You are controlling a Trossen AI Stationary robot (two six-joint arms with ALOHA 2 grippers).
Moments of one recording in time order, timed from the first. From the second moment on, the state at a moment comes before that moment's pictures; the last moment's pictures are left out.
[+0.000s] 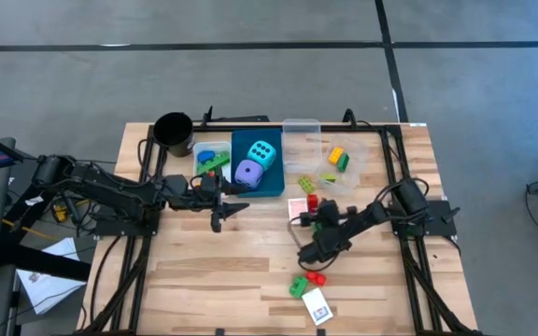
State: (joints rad) left arm -0.10 1.12 0.46 0.67 -0.17 -0.19; right arm 0.37 2.07 1.14 -1.18 1.03 2.09
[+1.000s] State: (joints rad) left arm -0.10 1.12 0.46 0.67 -0.17 -0.19; right arm 0.38 2.10 0.96 -1.35 0.65 2.24
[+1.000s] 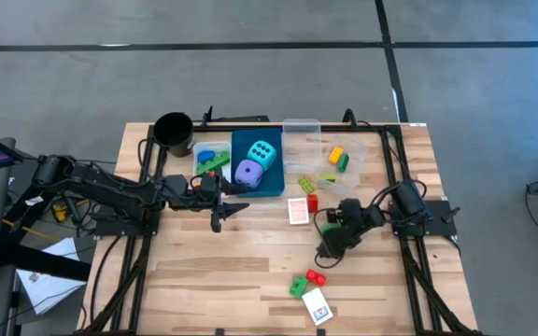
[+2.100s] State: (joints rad) left arm -0.10 1.12 0.46 0.68 -0.17 -0.19; right arm 0.23 2.10 0.97 -1.33 0.90 2.26
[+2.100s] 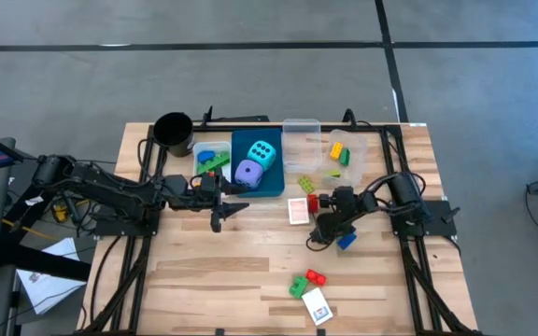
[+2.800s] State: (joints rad) left arm -0.10 1.12 0.46 0.68 -0.17 -0.19; right arm 0.17 2.10 0.89 -1.37 0.90 2.21
